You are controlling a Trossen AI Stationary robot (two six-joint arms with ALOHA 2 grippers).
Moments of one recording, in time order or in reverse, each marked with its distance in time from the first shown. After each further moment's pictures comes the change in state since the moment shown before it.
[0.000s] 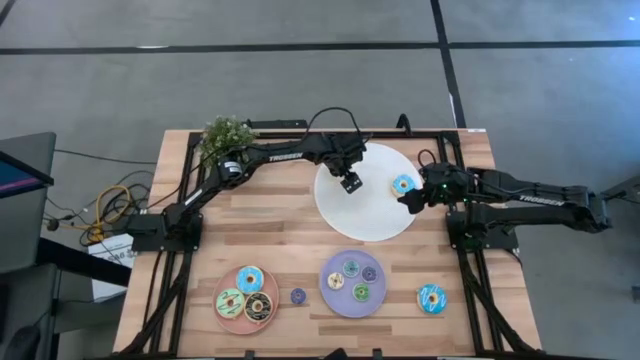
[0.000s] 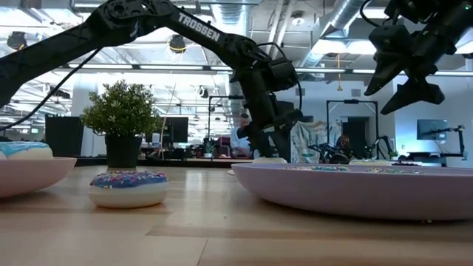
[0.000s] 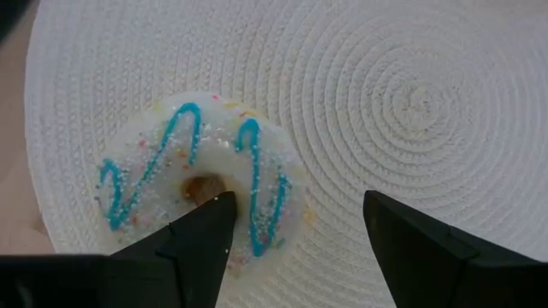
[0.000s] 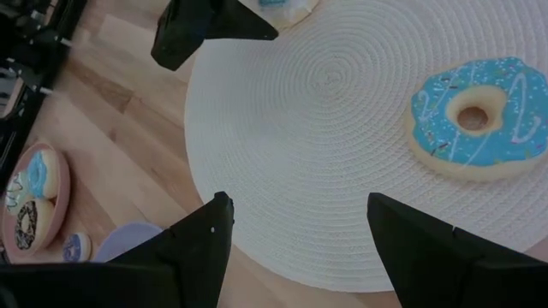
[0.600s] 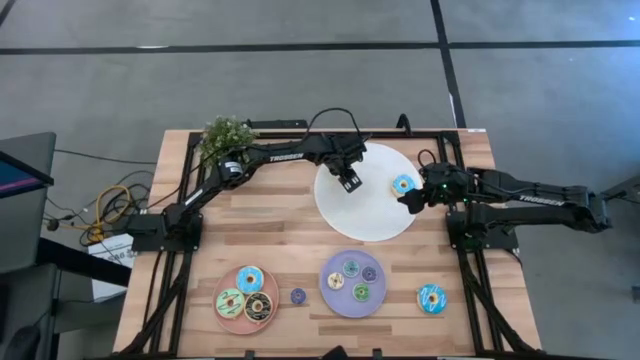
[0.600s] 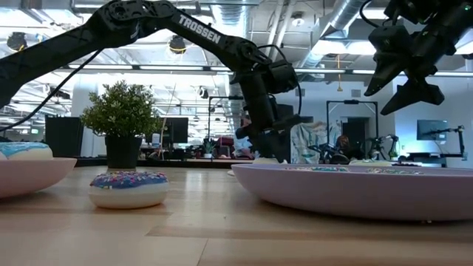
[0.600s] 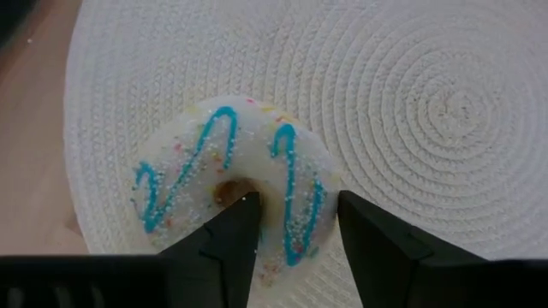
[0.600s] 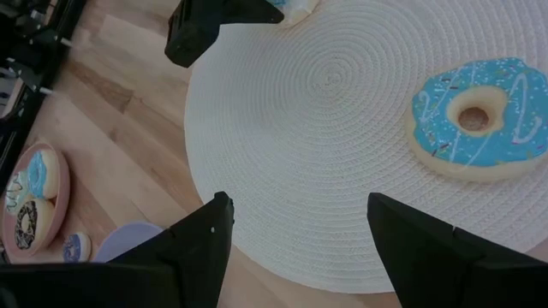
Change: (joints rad) left arm -0.003 0.007 -0.001 0.007 -0.065 0.005; right arm 0.000 0.000 0.000 0.000 0.000 0.000
